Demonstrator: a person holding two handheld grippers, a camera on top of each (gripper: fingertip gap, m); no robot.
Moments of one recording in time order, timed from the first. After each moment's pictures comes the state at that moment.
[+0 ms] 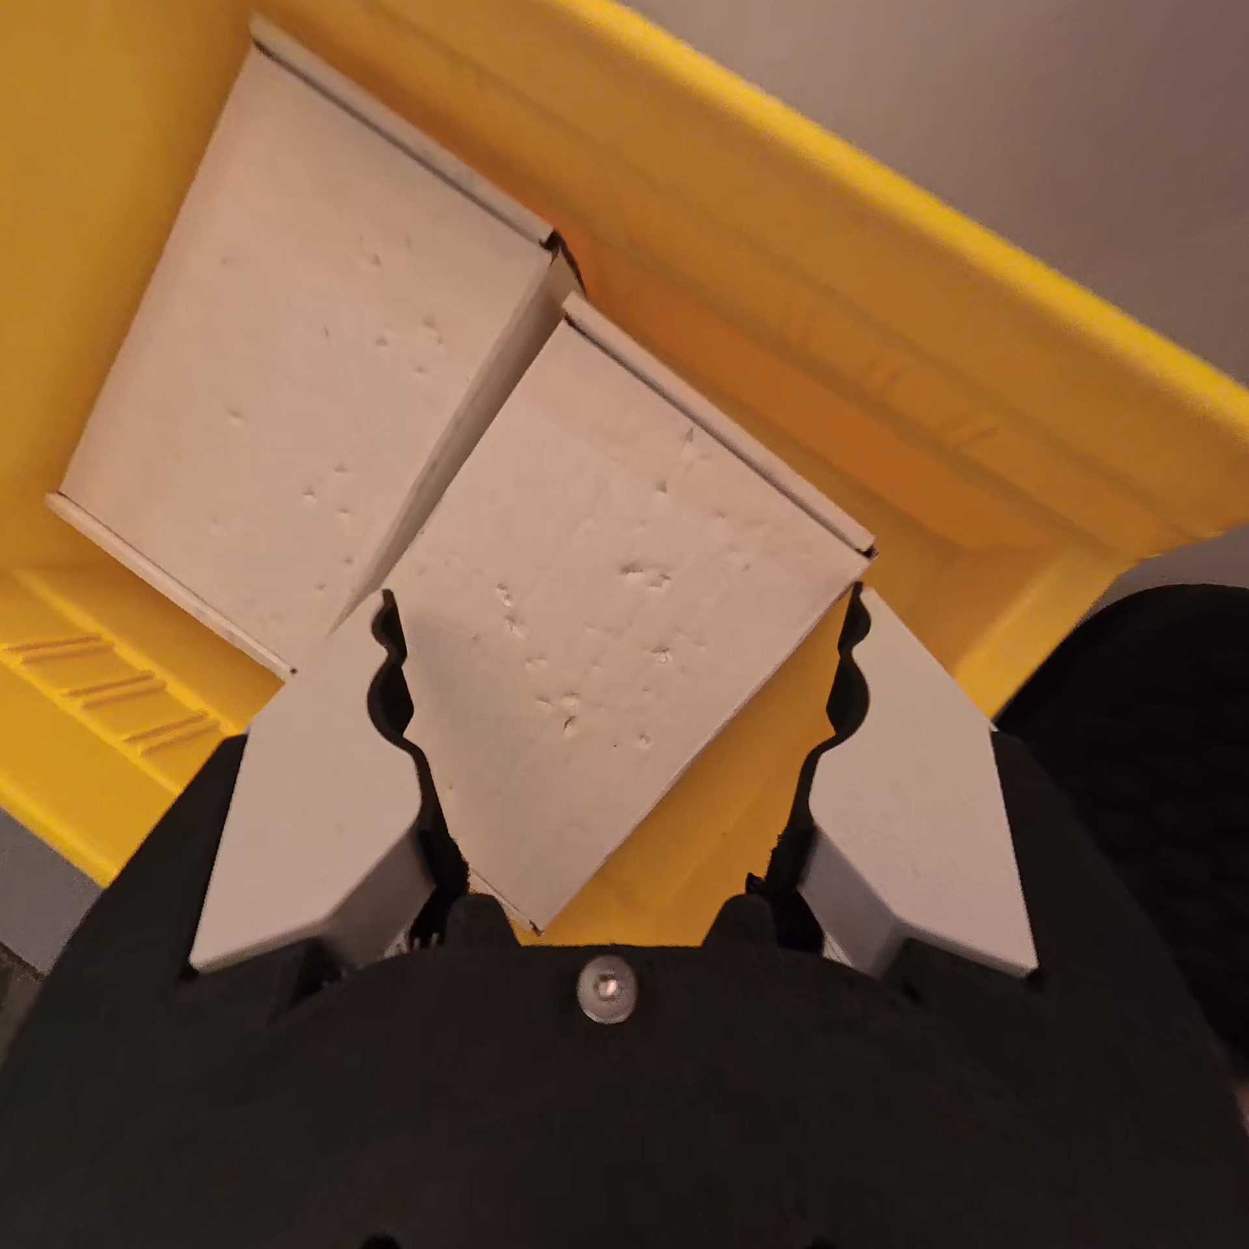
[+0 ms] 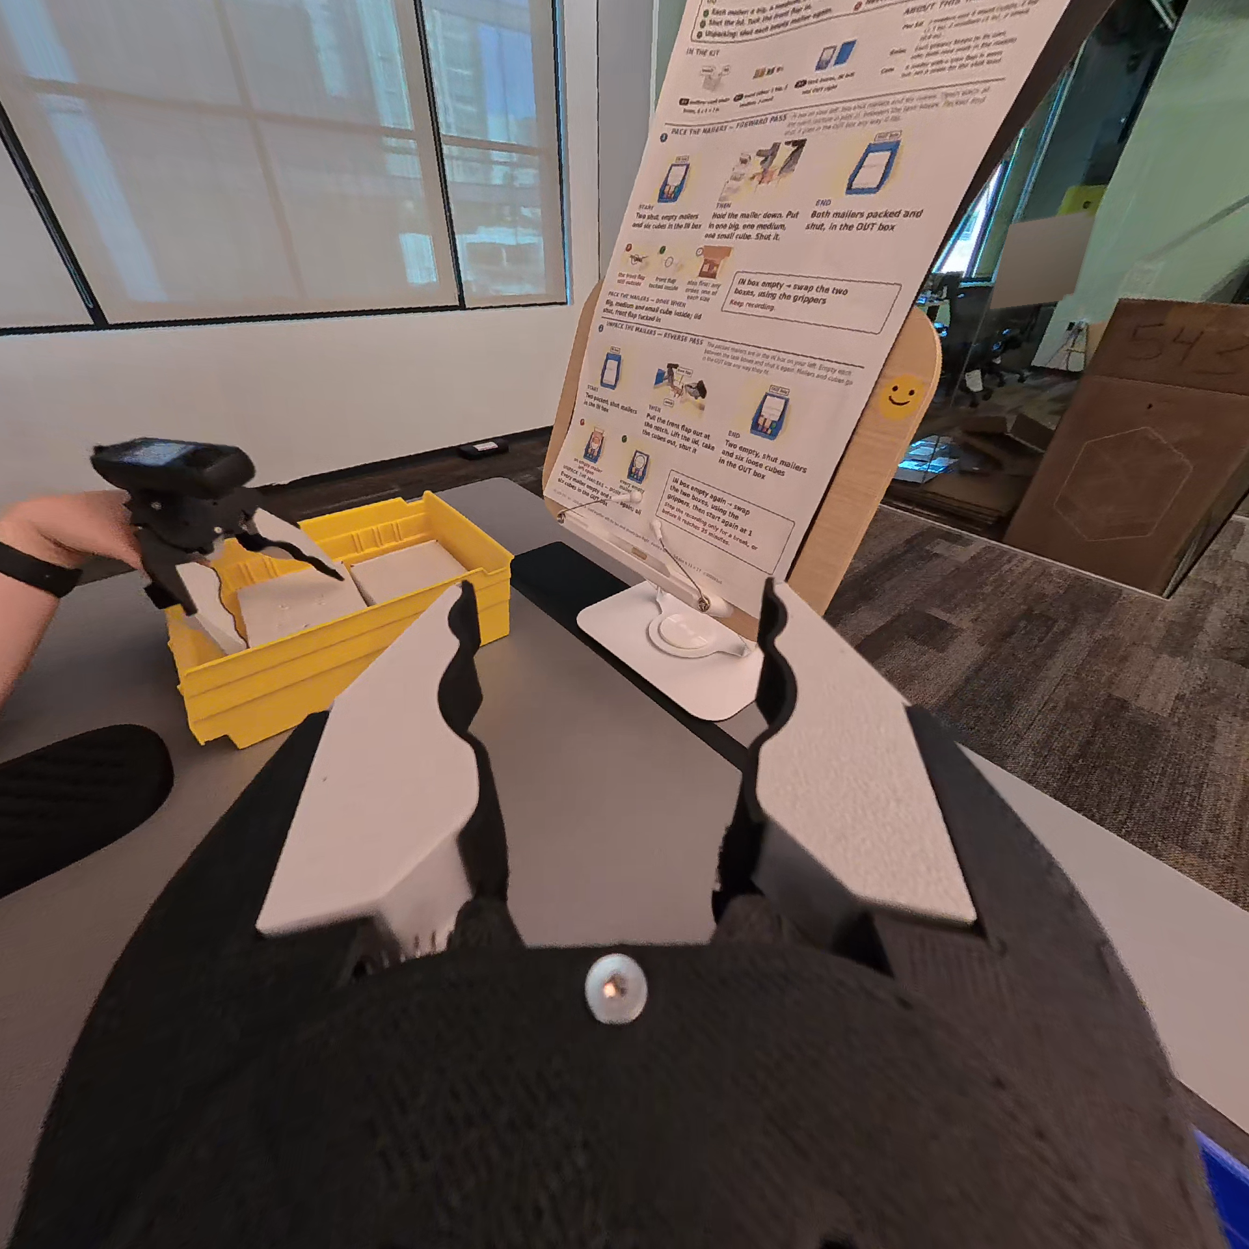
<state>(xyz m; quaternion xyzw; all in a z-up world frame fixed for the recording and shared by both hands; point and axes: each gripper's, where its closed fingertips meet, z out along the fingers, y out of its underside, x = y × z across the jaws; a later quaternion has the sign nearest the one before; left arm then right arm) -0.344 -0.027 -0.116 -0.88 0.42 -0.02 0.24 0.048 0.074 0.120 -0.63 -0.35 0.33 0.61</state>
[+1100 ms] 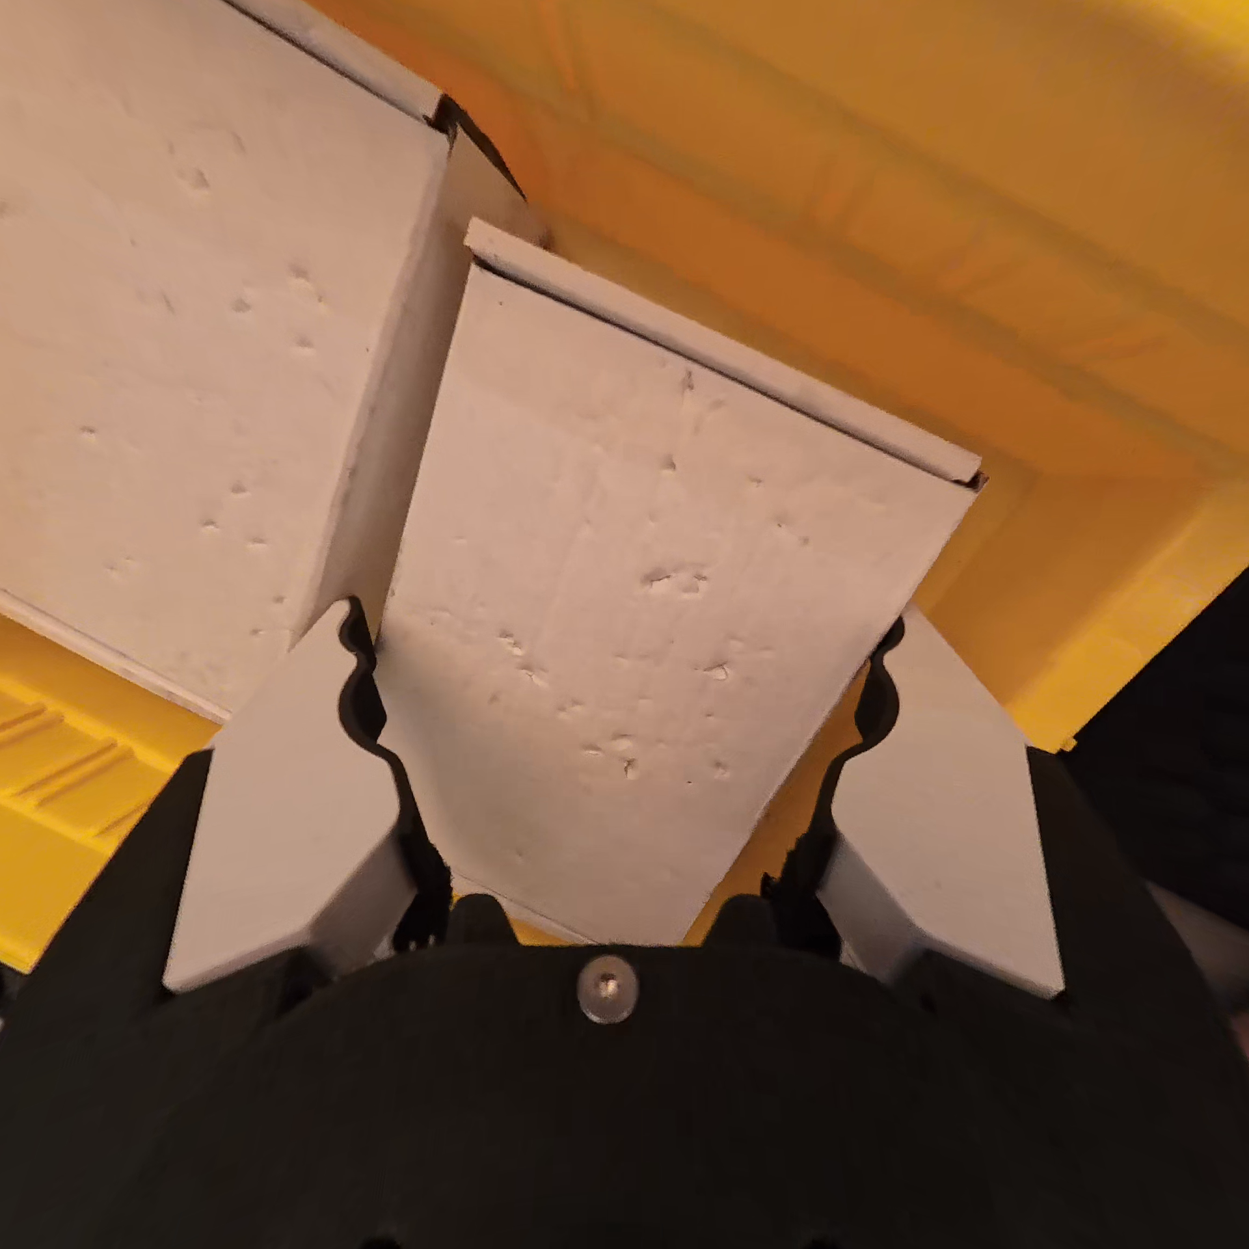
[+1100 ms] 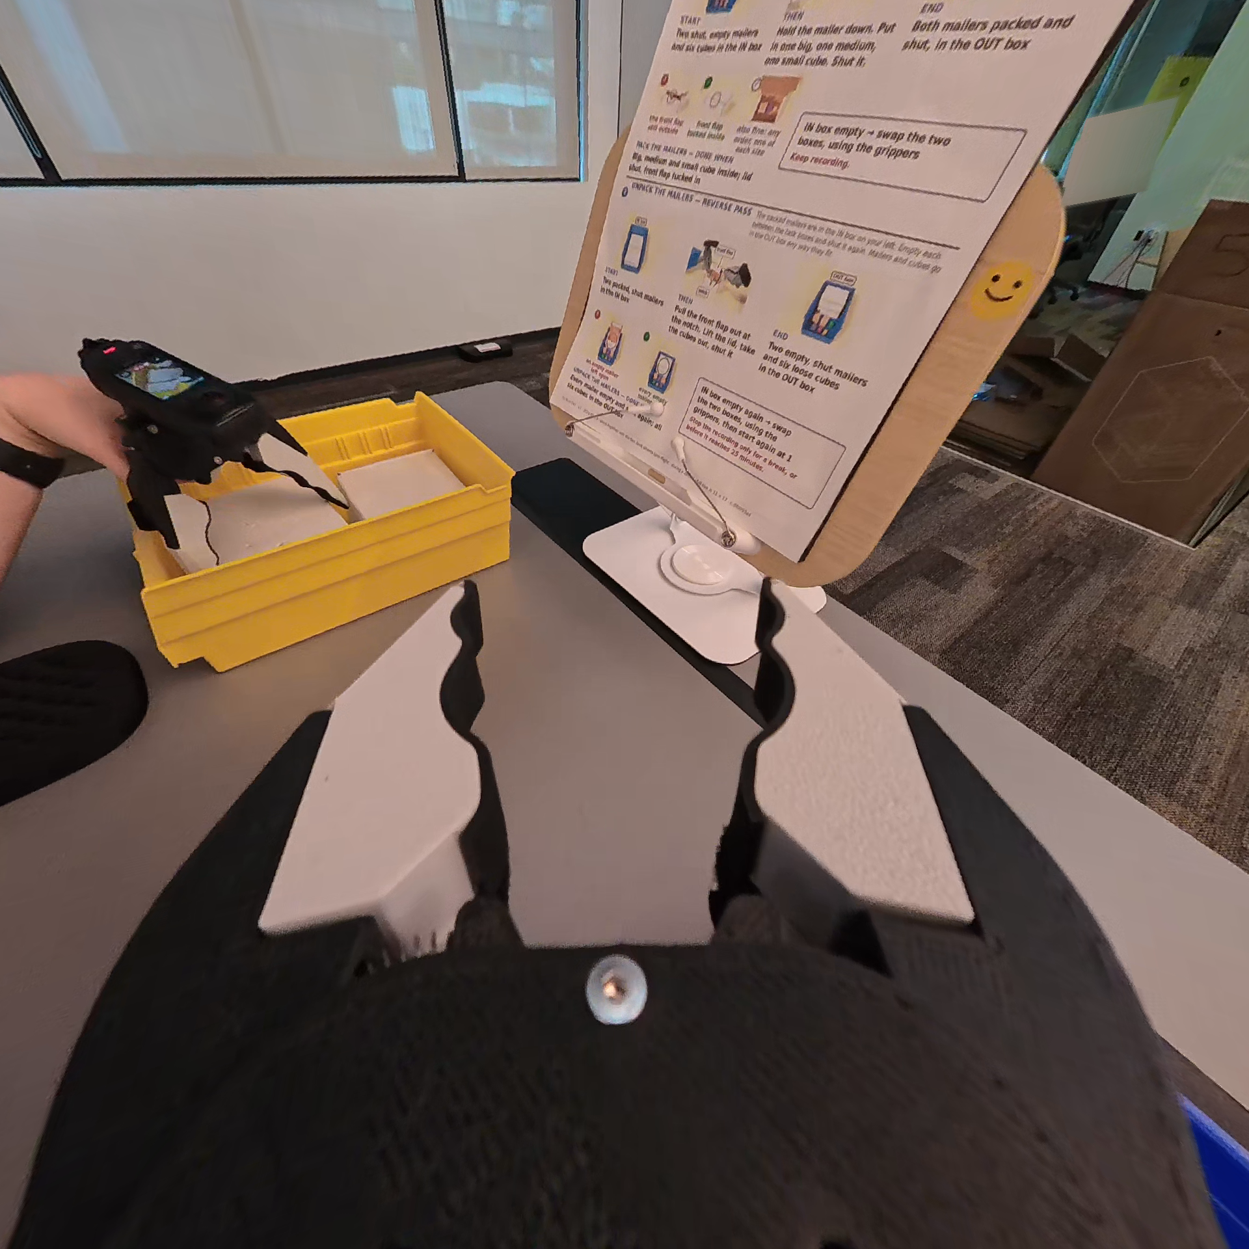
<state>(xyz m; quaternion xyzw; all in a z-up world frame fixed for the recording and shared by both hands) -0.354 -0.029 -0.148 -0.87 0.48 0.02 0.14 0.022 0.082 0.082 -0.66 -0.39 0.30 0.56</state>
